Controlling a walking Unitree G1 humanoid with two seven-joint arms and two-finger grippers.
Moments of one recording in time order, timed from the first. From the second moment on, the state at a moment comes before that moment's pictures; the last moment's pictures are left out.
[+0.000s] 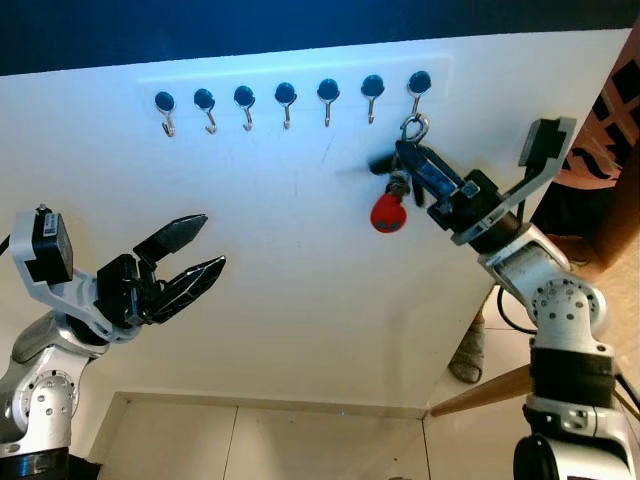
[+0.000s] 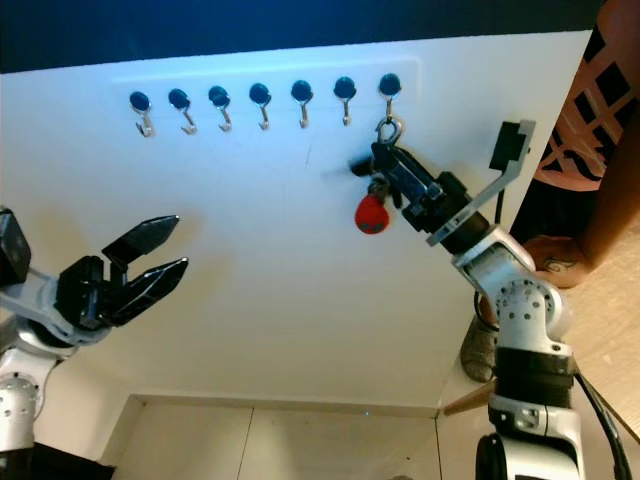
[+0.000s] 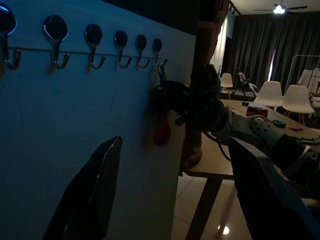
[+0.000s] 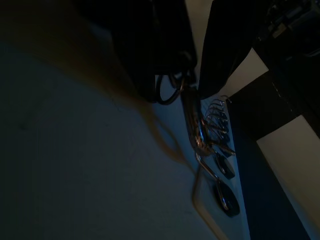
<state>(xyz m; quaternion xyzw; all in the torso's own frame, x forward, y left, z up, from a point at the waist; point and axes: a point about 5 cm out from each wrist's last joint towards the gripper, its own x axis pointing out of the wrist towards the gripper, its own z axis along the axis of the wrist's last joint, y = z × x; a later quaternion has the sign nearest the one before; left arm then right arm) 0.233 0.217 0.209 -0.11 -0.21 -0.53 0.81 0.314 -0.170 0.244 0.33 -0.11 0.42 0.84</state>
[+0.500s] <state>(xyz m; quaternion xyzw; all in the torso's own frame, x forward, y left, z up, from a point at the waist) 0.232 0.214 0.211 -0.11 -0.20 -0.55 0.80 0.276 -0.162 0.205 0.30 -0.05 0.52 0.80</state>
